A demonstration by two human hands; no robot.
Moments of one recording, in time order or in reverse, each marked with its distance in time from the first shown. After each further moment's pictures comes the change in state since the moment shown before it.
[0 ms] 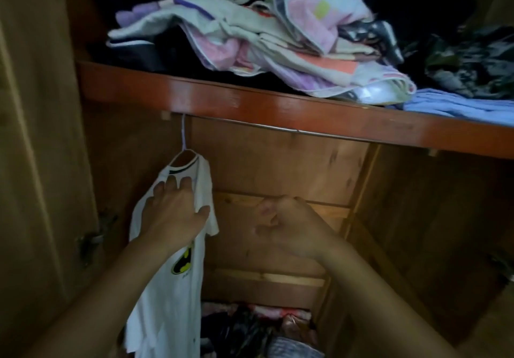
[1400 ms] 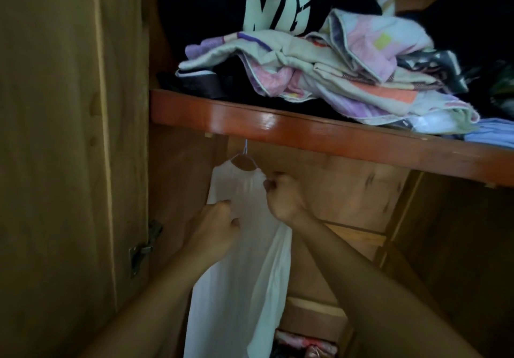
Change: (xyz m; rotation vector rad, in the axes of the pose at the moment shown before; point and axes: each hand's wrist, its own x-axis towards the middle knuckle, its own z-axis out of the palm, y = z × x) left_hand 0.017 -0.017 0.015 -0.354 0.063 0.049; right_hand 0.134 -0.036 0.033 0.037 0.398 -0.073
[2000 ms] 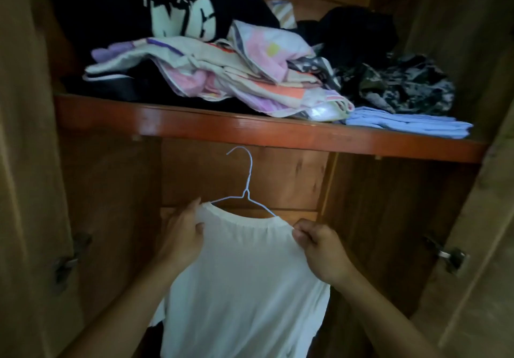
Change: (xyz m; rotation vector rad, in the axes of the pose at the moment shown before) left_hand -0.016 0.036 0.041 -0.021 0.014 0.067; right_hand -0.178 0.088 -0.119 0.014 0.086 0.121
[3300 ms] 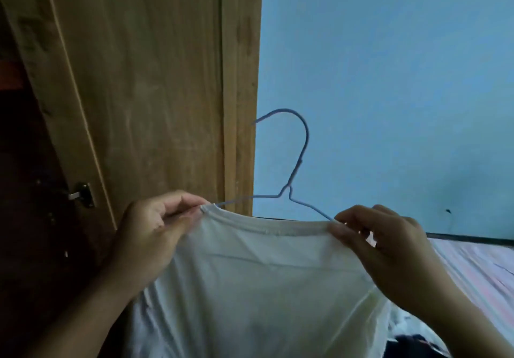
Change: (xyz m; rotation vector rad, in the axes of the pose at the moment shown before) left_hand -0.225 0.362 0.084 -1.293 -1.183 0.879; right_hand -0.405 -0.113 -0.246 -0.826 0.771 0.868
